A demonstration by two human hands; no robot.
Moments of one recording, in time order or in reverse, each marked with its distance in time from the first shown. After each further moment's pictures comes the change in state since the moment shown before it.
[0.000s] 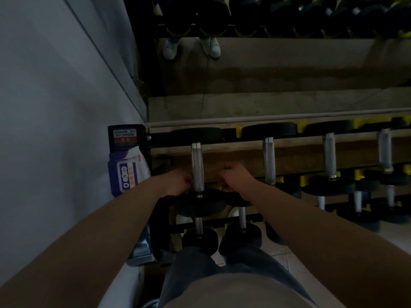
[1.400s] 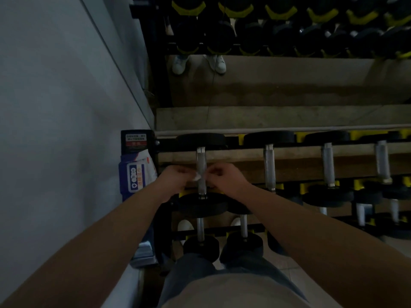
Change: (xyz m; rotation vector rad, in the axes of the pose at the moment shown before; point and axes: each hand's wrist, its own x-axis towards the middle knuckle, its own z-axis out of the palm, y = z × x) left_hand -0.039 0.012 0.003 -0.933 0.286 -0.069; right_hand -0.017 -0.009 0.016 -0.285 -0.019 -0.377
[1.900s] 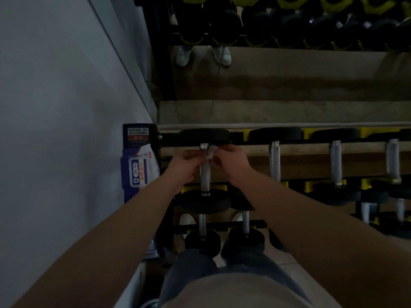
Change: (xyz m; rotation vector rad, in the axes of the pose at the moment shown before) left_hand 0.003 0.016 0.022 -0.193 0.090 0.090; right_hand 0.036 -0.014 0.000 0.641 0.193 0.164
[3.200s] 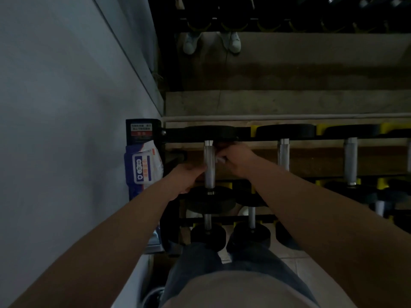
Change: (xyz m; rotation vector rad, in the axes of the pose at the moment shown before) left_hand 0.009 -0.025 -0.018 0.310 -0.033 -0.250; right_hand 0.039 -0.005 0.001 -0.071 -0.146 0.190
